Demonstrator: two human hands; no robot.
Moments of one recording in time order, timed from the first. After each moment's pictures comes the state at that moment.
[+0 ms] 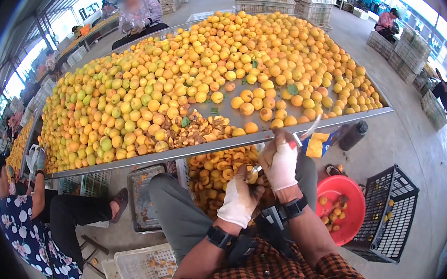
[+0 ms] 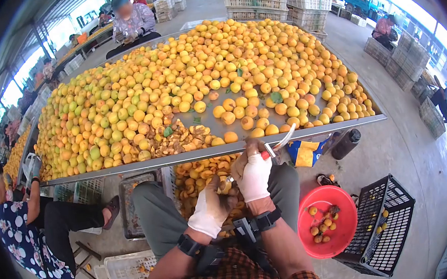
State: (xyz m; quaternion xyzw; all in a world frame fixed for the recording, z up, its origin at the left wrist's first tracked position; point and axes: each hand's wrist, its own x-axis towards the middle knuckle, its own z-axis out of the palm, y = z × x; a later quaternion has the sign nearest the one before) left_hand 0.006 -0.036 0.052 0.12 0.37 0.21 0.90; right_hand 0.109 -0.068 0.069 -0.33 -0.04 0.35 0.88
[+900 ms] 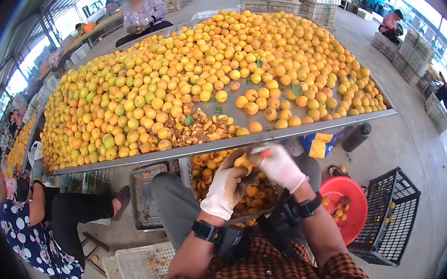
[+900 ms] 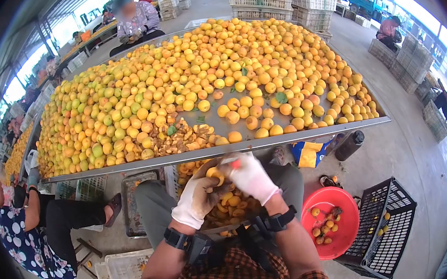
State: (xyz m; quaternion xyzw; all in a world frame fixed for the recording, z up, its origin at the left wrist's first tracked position) left_hand -0.014 0.004 0.064 0.31 0.26 0.19 0.90; right_hand 0.125 -0.077 0.069 -0.67 -0.50 0.25 0.50
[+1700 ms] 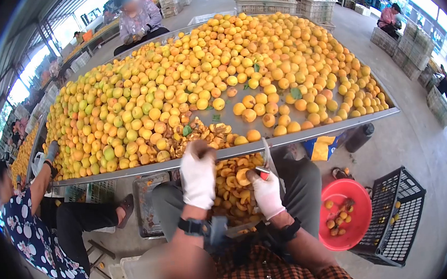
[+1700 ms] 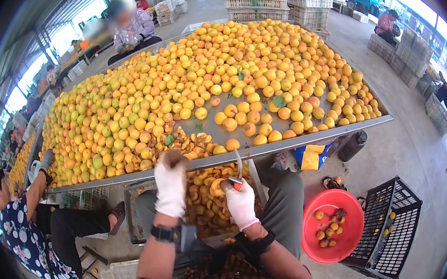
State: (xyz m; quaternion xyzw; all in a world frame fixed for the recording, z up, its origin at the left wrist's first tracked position) left_hand -0.006 0.059 0.084 0.71 0.40 0.39 0.43; right_hand 0.075 -0.069 -0.005 -0.59 -0.09 0.33 0.74
